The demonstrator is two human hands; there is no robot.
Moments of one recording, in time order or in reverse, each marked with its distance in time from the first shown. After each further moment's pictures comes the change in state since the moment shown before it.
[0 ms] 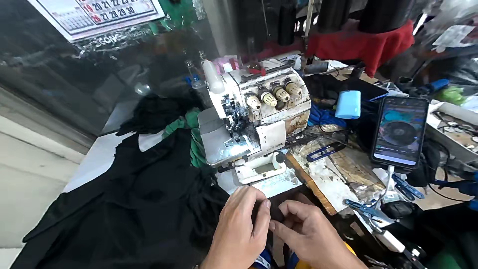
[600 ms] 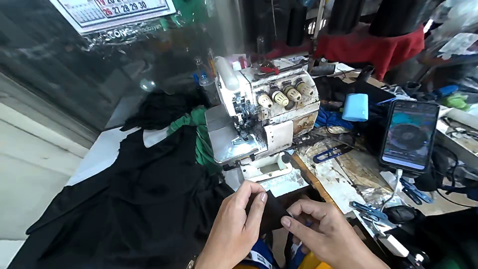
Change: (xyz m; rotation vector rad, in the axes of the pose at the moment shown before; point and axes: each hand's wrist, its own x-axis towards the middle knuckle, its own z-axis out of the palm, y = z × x) left_hand 0.003 -0.015 -0.015 -0.250 -0.013 -0.046; right_hand 0.000 -0.014 -0.017 0.060 -0.069 -0.047
